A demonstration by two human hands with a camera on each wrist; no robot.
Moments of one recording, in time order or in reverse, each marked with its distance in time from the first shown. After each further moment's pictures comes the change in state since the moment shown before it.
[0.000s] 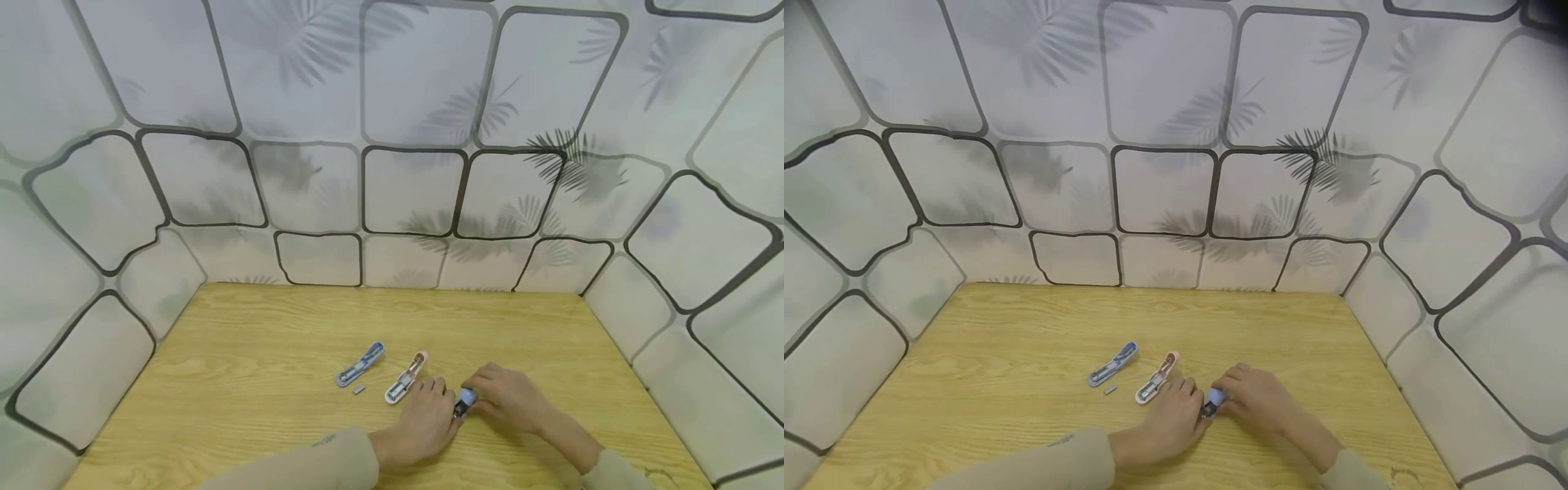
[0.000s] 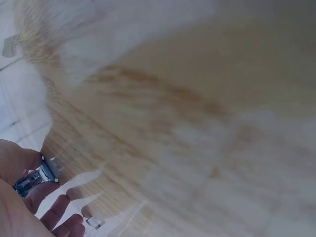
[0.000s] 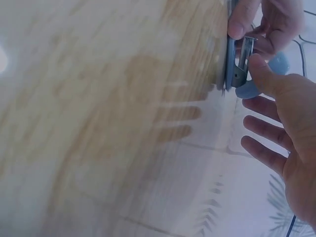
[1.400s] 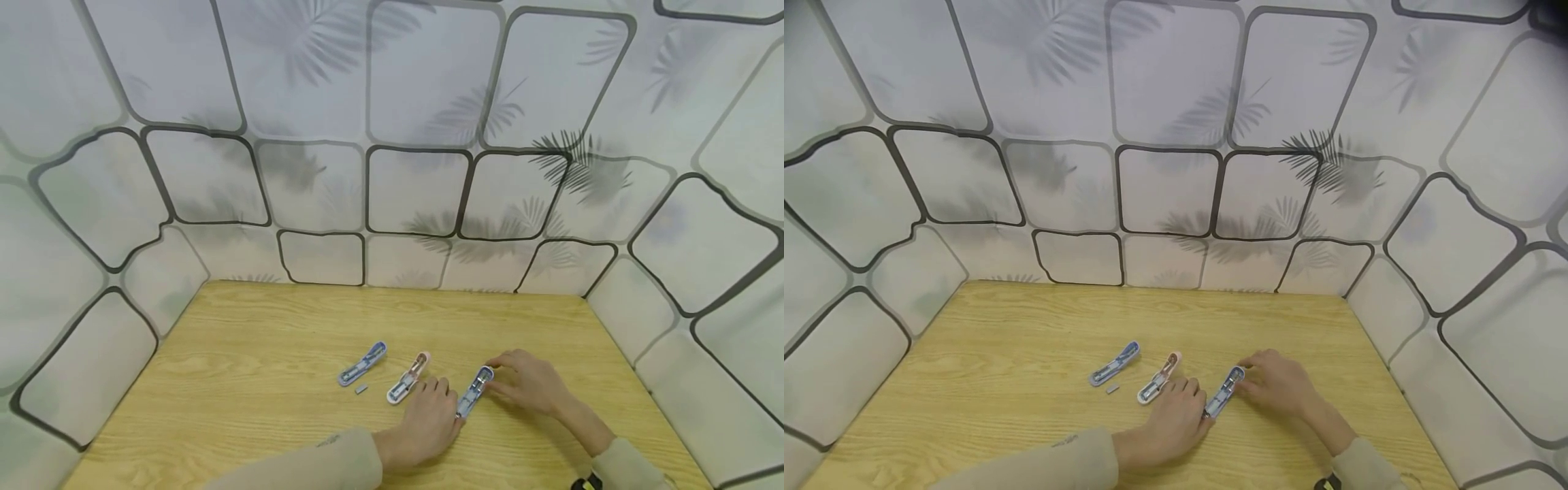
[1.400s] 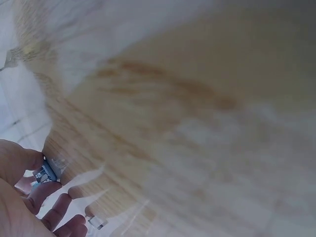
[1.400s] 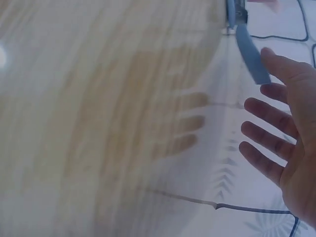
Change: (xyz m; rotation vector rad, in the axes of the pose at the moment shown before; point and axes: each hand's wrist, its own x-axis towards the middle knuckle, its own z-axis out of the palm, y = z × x) left_hand 0.003 0.003 0.002 -0.040 -0.026 -0.031; right_hand -0.010 0.036 -0.001 0.071 0.056 0.310
